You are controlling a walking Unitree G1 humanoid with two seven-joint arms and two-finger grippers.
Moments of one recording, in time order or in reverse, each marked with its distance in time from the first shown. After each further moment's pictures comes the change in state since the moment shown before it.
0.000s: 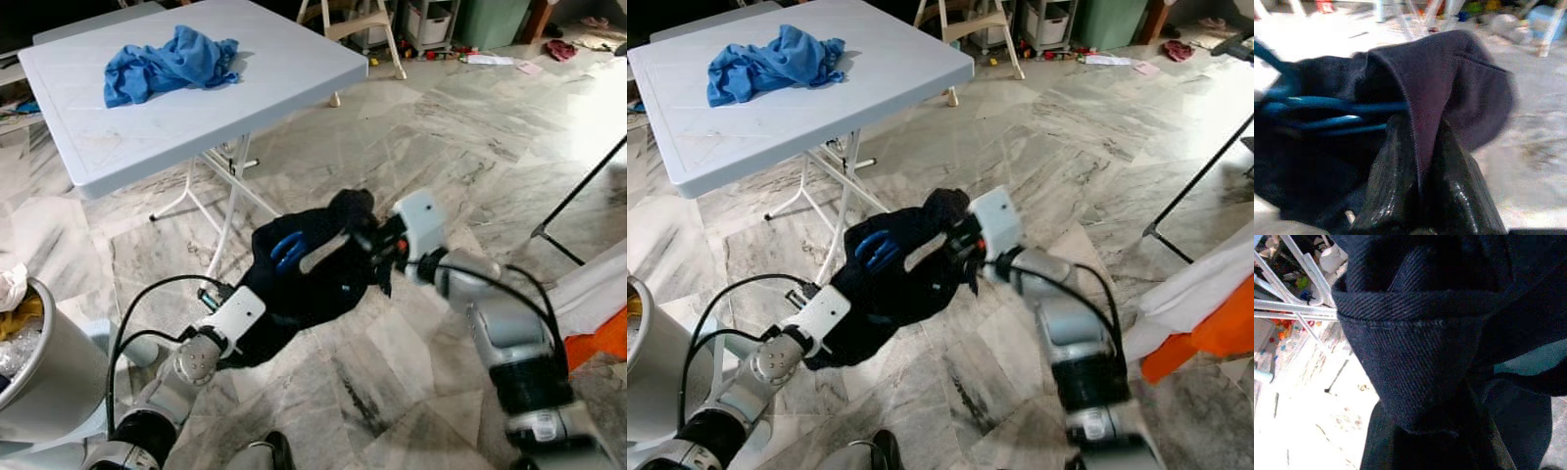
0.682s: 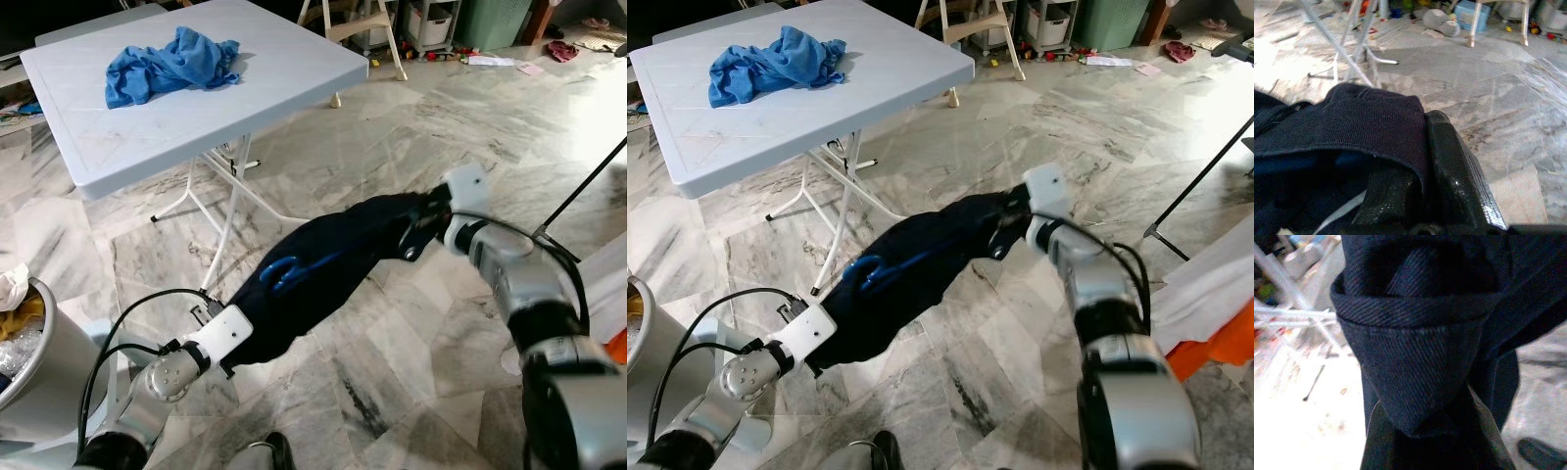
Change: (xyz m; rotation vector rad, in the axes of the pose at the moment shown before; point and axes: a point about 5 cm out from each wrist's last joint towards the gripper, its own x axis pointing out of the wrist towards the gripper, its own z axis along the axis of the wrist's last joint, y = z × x) left arm -0.022 0.007 -0.020 0.035 0.001 -0.132; right arm -0.002 -0.081 -0.004 -0.031 -0.001 -0.288
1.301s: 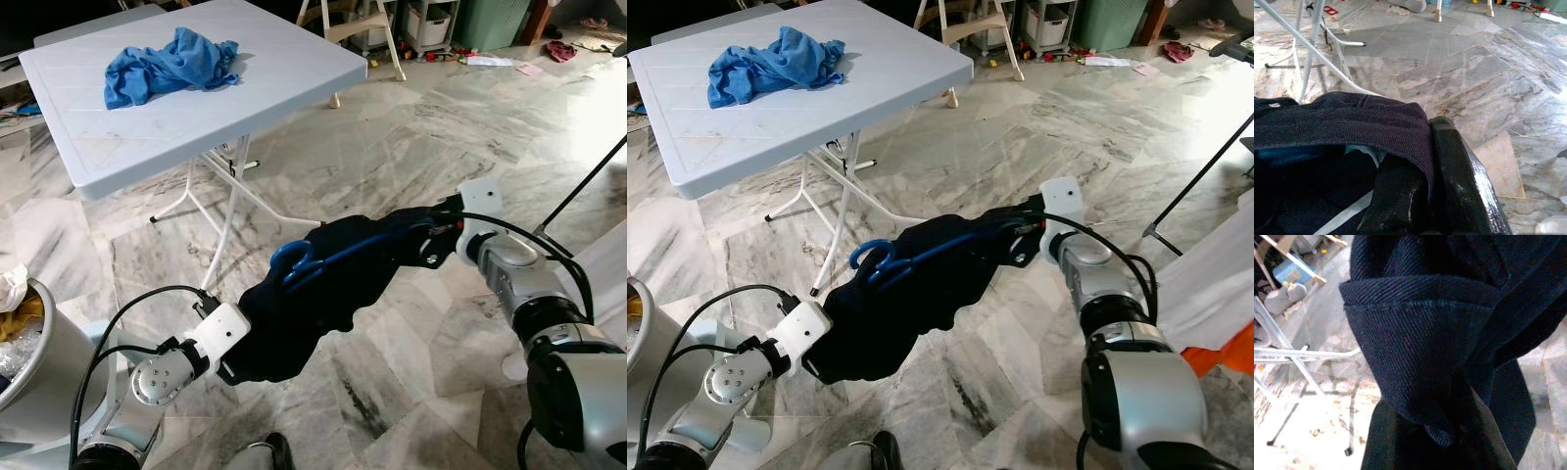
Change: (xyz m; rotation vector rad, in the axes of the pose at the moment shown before) left arm -0.015 -0.003 0.016 -0.062 -0.176 -0.116; right arm 0.000 -0.024 -0.023 0.065 0.100 -0.194
